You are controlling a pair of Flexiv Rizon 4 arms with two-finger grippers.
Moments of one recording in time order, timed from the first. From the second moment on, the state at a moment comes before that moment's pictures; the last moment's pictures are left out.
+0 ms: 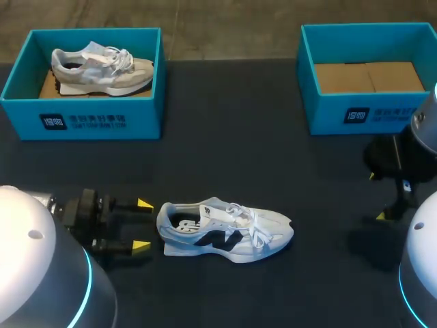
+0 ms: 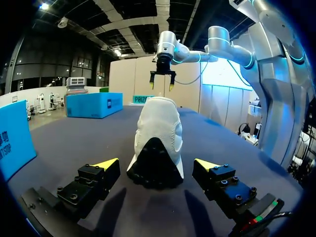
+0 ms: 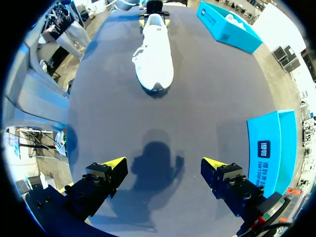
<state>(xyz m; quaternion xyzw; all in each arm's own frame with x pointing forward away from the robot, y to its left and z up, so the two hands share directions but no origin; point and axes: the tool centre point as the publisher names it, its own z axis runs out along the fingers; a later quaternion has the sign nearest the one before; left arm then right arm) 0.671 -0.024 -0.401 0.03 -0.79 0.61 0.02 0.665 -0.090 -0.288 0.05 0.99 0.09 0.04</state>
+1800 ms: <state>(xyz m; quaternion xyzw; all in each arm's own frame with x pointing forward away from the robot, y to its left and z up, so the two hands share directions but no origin) 0.669 -0.067 -0.414 0.03 -0.79 0.62 0.03 0.665 -0.090 -0.288 0.05 0.99 0.09 0.04</state>
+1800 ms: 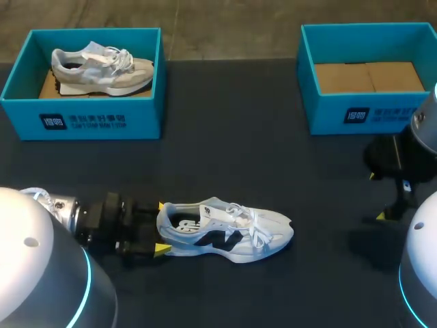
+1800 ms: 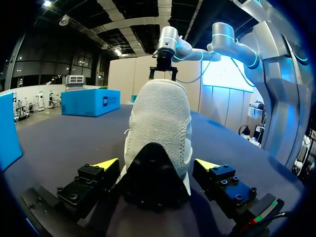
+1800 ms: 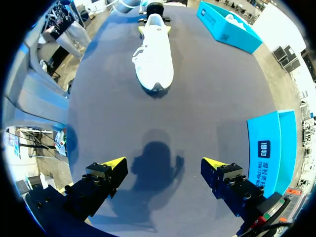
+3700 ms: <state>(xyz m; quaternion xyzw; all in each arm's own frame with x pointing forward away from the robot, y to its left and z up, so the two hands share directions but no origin) 0.670 -0.104 -0.422 0.03 -0.78 0.62 0.04 0.665 -0.090 -0.288 0.05 0.99 0.09 0.04</state>
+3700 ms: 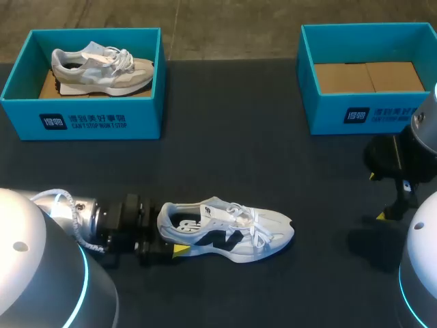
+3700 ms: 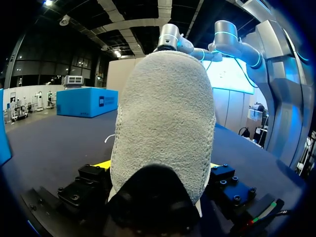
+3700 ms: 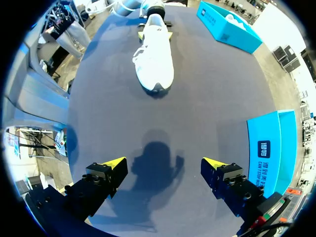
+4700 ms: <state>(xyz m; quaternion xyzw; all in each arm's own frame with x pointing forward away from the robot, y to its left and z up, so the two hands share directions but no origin) 0.670 -0.103 -0.425 0.03 -0.78 0.62 0.04 0.666 -0.086 -0.284 0.06 0.99 0.08 0.04</state>
